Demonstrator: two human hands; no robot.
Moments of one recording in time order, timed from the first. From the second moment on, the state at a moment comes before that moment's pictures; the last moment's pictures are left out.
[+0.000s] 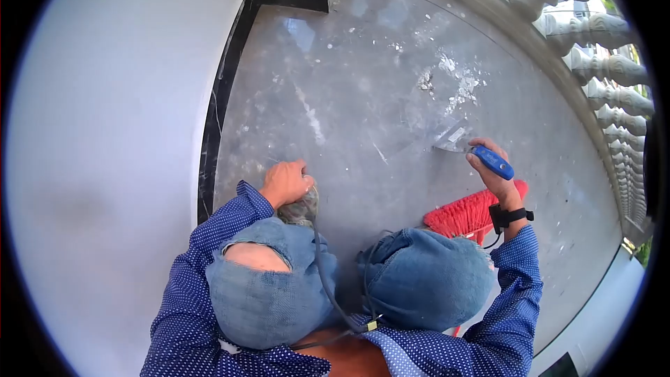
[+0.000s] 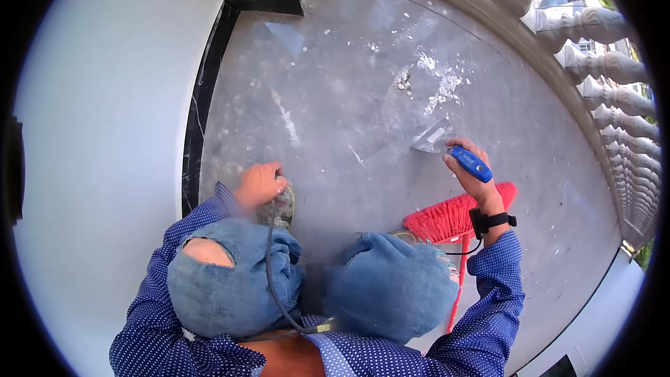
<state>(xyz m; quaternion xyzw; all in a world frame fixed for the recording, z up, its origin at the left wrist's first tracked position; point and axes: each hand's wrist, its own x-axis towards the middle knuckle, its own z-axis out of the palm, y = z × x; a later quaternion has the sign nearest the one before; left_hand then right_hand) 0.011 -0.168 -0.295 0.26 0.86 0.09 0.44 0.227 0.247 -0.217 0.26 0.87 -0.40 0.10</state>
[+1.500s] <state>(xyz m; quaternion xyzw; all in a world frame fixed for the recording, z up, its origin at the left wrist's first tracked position) 0.039 -0.153 -0.238 0.17 0.68 0.14 0.70 0.290 0.236 -0.260 0.28 0.81 -0.51 -0.04</state>
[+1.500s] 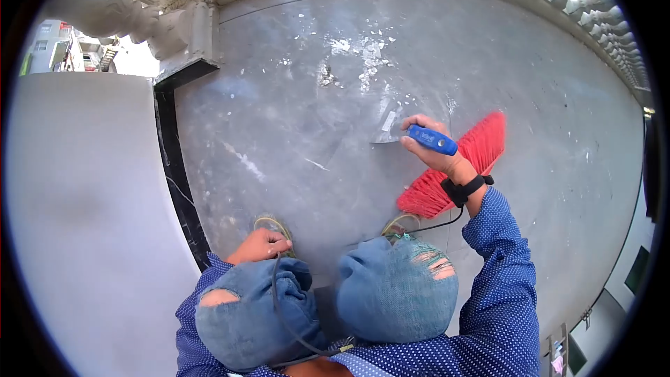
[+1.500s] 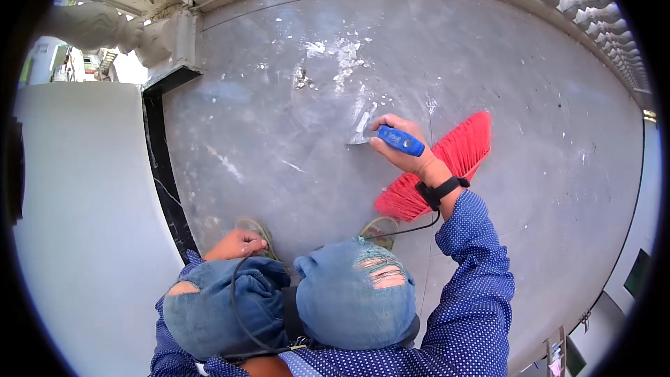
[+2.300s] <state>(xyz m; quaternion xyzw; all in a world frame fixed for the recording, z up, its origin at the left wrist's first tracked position) 0.038 0.041 -0.175 0.40 0.67 0.25 0.57 0.184 0.190 -0.237 0.09 0.96 -0.27 0.01</state>
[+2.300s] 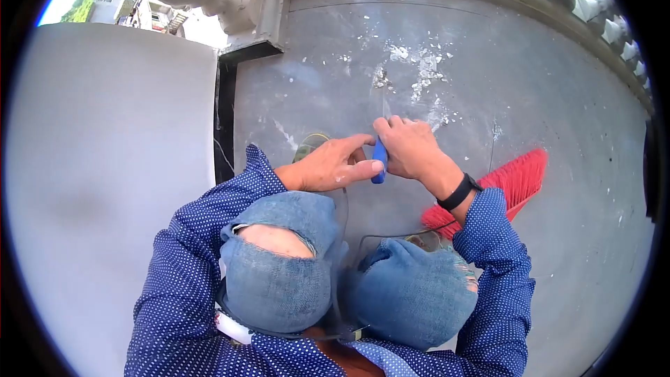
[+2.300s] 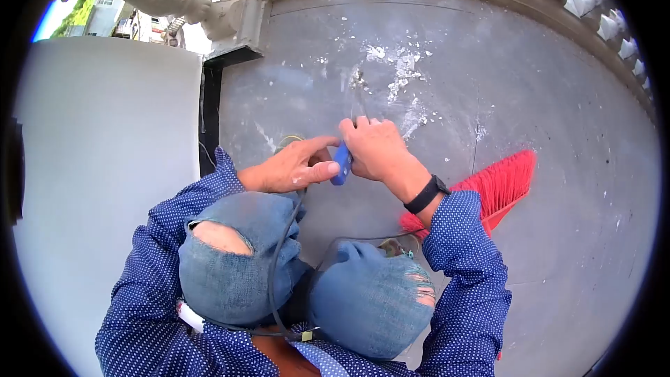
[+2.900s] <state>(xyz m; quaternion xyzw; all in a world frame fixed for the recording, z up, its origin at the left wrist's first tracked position) -0.110 -0.005 -0.241 0.29 0.68 0.40 0.54 0.098 0.252 -0.202 0.15 0.94 -0.22 0.23</state>
